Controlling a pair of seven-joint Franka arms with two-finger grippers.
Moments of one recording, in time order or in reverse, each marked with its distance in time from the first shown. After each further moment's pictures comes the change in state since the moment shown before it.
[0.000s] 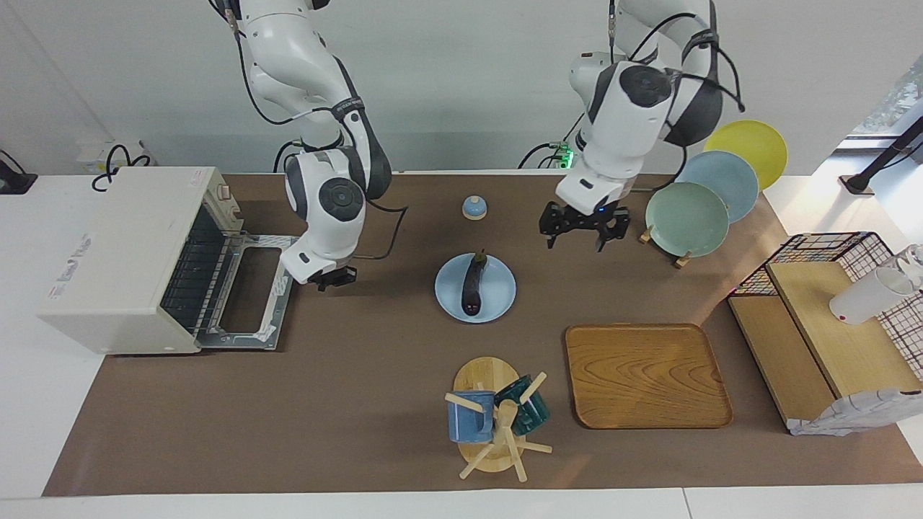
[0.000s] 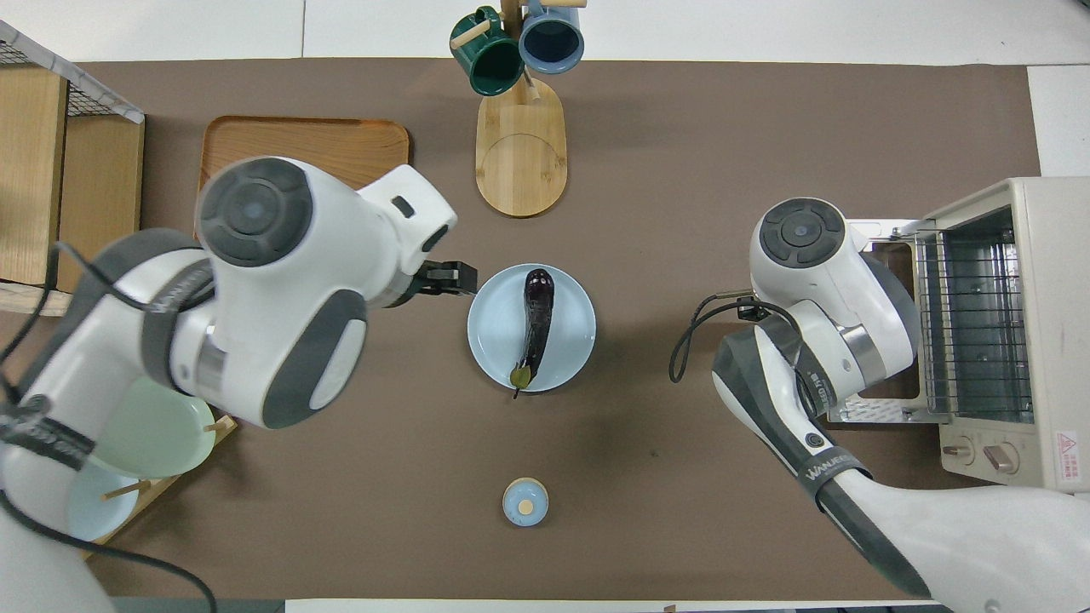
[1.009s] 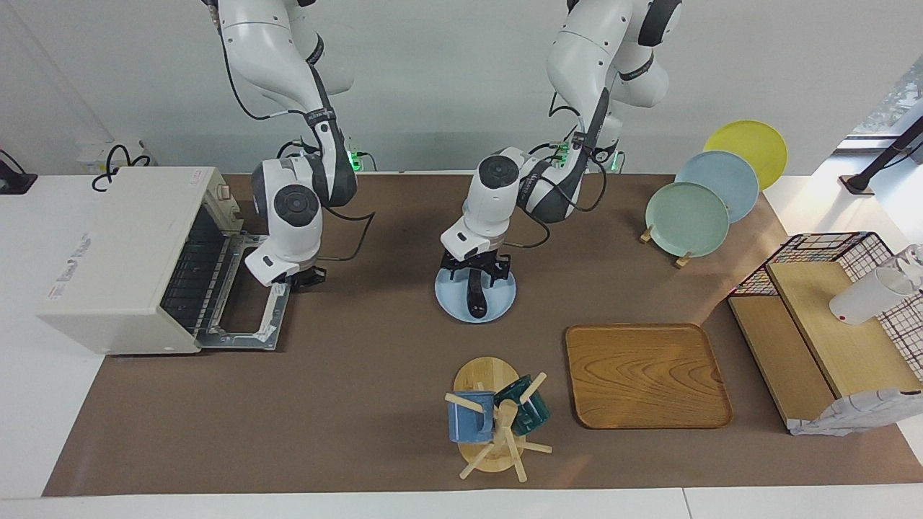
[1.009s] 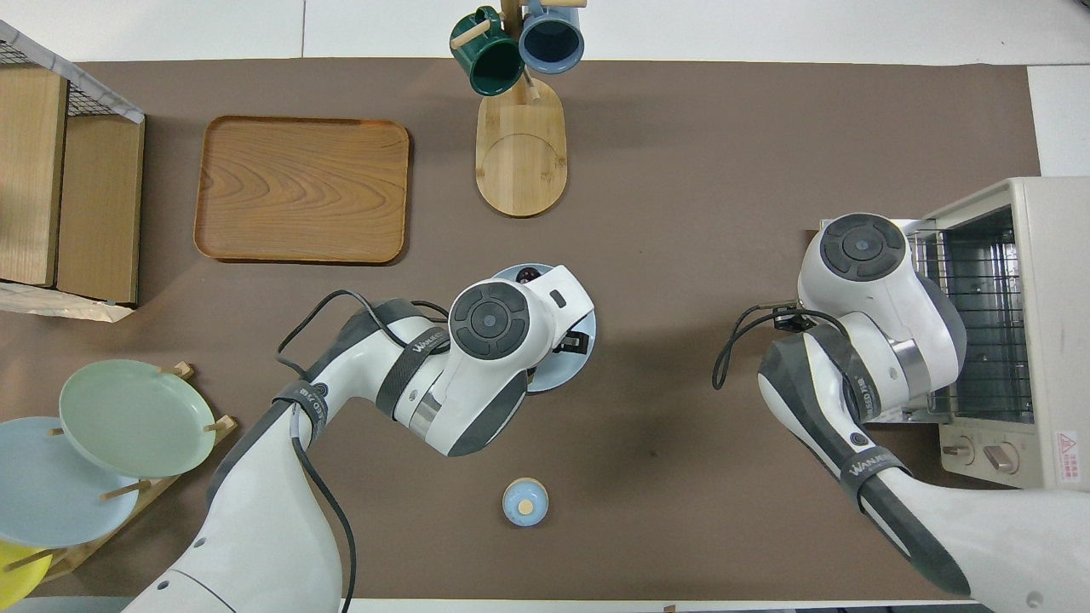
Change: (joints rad) left arm -0.190 0.225 0.002 -0.094 0.000 0.329 -0.061; right arm -0.097 -0.026 0.005 -0.088 -0.010 0.085 -0.064
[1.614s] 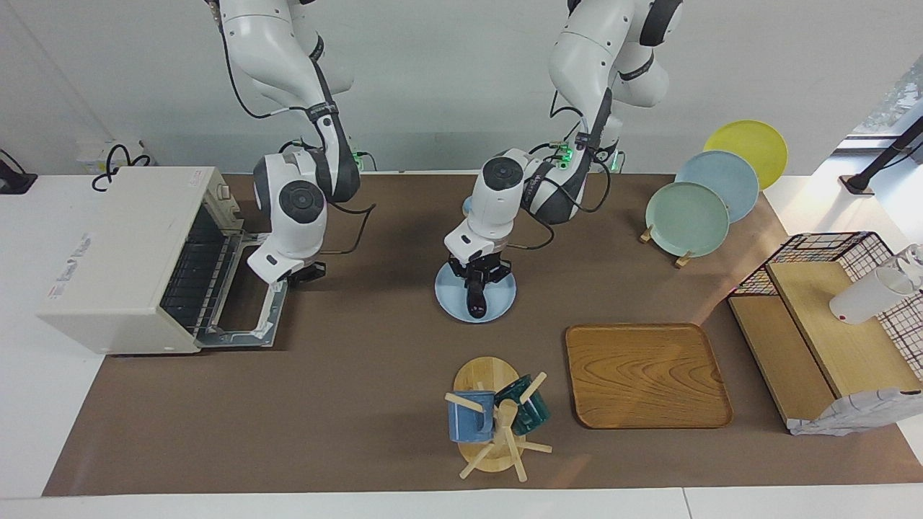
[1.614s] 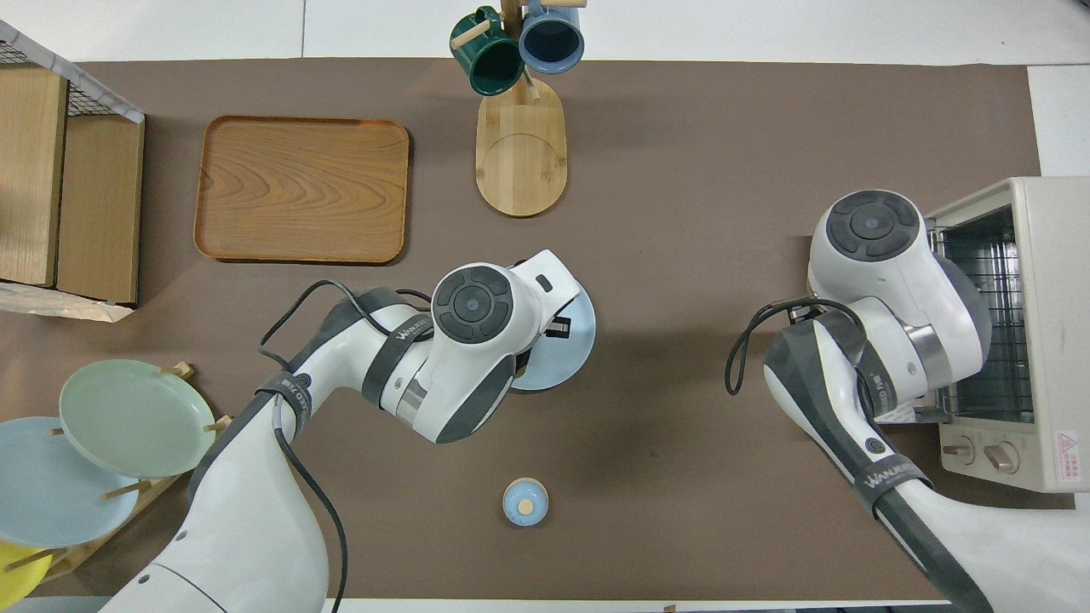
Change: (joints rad) left arm 0.024 -0.003 0.016 0.024 0.000 -0.019 0.000; right arm -0.005 -0.055 0.020 0.085 -0.025 -0.163 -0.161
